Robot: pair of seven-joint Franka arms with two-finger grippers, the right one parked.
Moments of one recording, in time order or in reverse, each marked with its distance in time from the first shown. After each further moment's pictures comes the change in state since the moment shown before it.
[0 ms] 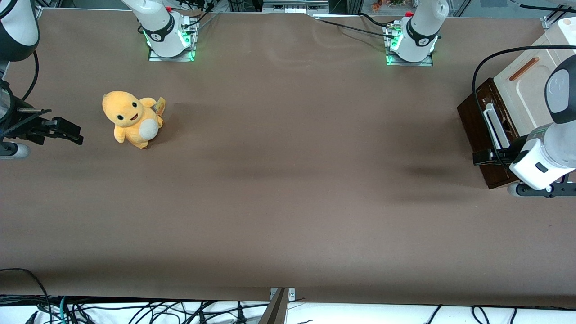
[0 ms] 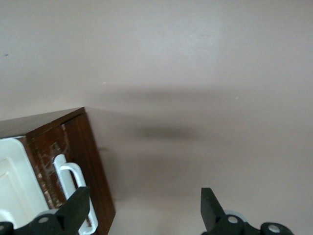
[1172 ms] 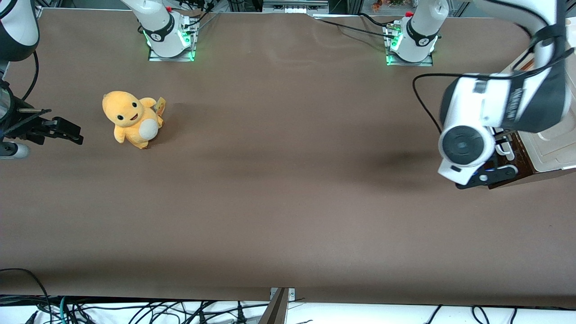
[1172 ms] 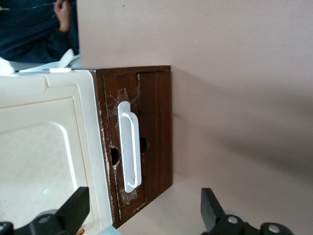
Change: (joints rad) arm -0.230 0.021 -0.012 -0.225 0.462 -0.098 -0.496
